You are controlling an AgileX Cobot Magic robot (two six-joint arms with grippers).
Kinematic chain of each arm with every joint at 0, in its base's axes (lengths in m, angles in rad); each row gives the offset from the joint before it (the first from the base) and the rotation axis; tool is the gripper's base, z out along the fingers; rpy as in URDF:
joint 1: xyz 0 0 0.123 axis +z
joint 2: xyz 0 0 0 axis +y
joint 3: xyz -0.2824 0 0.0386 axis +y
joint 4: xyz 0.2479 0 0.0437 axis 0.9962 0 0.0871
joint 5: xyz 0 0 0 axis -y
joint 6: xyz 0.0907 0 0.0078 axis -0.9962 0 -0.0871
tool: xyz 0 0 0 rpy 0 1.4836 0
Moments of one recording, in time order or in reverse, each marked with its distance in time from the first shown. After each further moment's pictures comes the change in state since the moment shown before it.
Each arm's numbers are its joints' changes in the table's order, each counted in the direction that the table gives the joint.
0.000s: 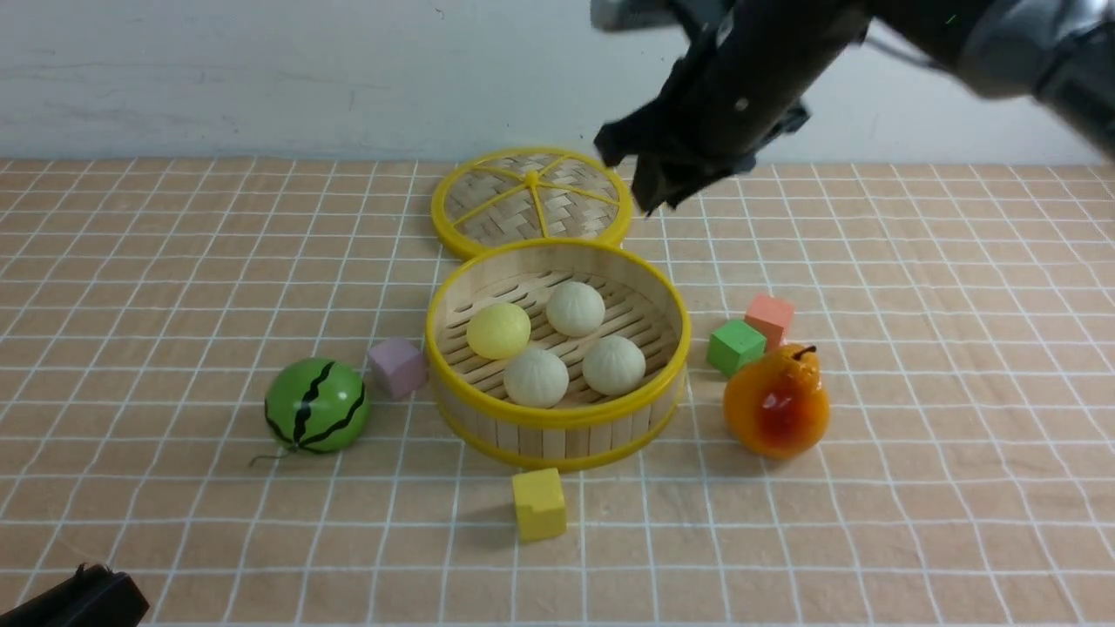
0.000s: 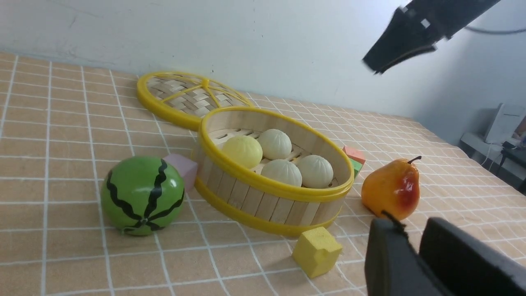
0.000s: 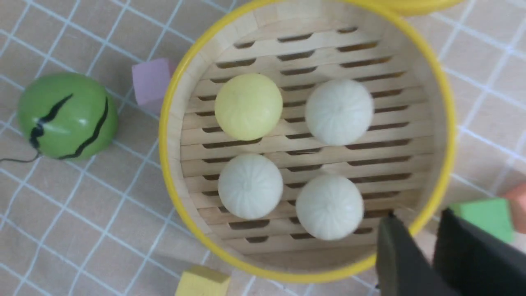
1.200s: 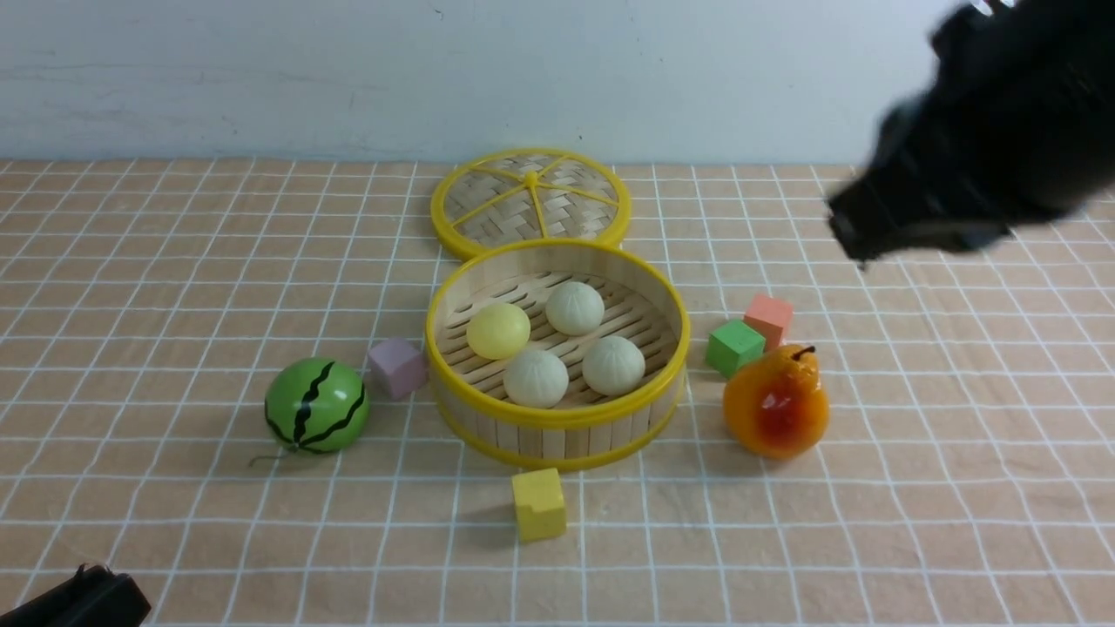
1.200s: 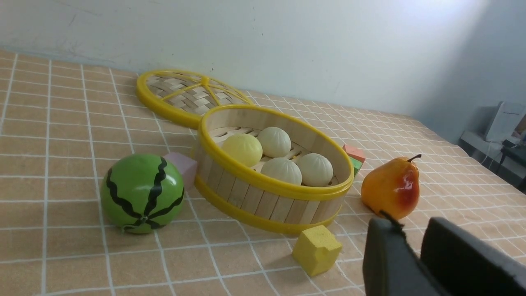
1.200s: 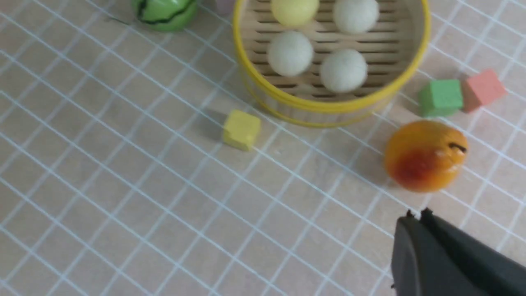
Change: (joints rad) right arm 0.156 -0.787 0.795 -0.153 0.131 -0.058; left arm 0.000 0.001 0.000 0.000 -0.002 0.000
